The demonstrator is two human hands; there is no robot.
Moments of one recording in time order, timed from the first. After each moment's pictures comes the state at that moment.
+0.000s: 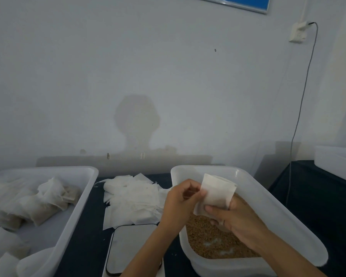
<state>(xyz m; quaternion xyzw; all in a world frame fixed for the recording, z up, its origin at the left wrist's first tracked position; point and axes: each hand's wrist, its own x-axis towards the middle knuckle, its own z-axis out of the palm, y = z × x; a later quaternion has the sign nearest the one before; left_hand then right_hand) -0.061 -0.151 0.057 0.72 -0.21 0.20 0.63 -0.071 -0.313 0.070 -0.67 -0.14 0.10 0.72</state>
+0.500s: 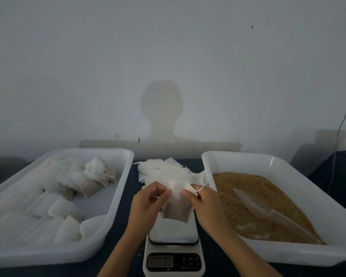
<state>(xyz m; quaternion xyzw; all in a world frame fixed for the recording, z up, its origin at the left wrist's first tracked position) -0.122 -0.016 0.009 0.77 -0.05 0.26 0.58 -0.087 -0.175 0.034 -0.84 -0.24 -0.09 0.47</state>
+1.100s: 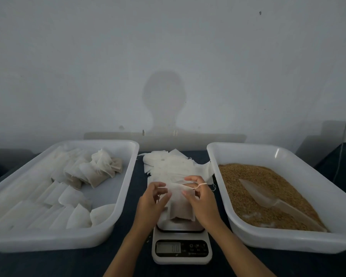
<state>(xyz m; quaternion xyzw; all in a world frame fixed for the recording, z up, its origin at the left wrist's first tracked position) -0.111 -0.001 -0.038 0.77 0.04 0.21 0.60 -0.073 -0.156 -0.014 -0.80 -0.21 -0.07 0.56</state>
